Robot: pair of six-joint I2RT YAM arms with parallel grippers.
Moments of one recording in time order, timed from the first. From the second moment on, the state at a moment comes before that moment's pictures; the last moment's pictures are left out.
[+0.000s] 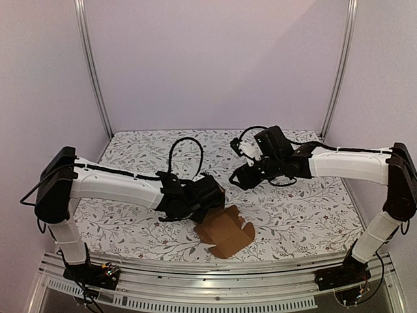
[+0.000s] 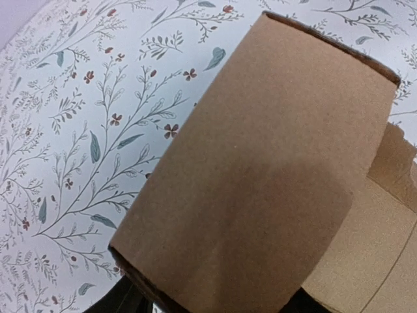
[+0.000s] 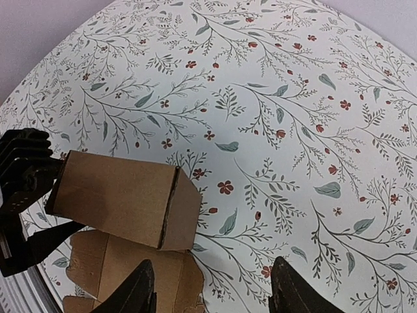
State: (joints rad) left arm -1.15 1.84 1.23 -0.61 -0.59 -0.62; right arm 0.78 1.64 1.16 -0.26 -0.11 0.06
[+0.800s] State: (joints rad) left arm -0.99 1.91 1.16 -0.07 -0.42 -0.14; right arm 0.78 1.50 1.05 -0.27 -0.04 0.09
